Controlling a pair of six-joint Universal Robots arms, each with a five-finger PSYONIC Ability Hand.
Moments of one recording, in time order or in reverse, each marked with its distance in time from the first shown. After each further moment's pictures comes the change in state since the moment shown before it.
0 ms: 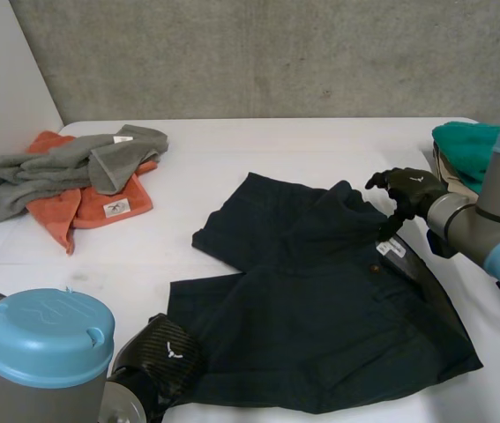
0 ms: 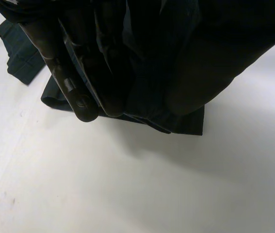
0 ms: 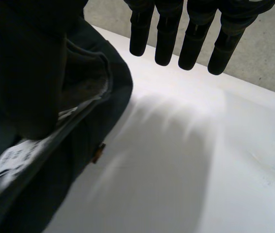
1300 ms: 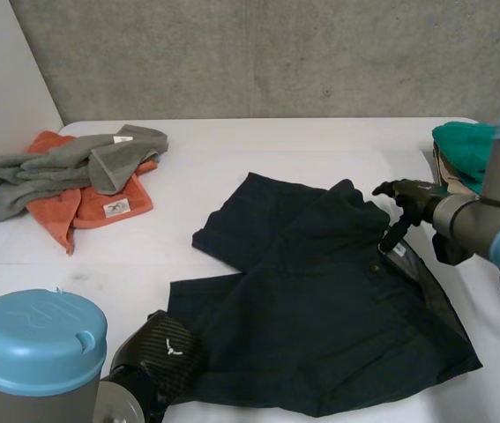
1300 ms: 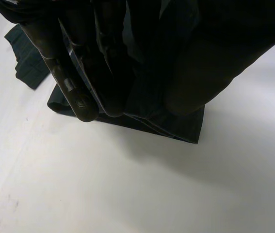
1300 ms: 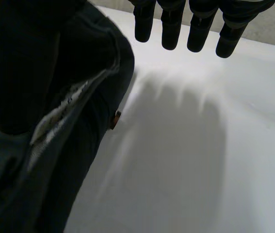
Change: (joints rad) left arm -0.004 0.026 -0.002 0.003 0.001 -0.027; right arm -0.001 0.034 -0.099 0.206 0.064 0.058; left_hand 0.000 0.000 0.000 0.000 0.000; right_hand -0.147 -0.167 -0.181 -0.168 -0.132
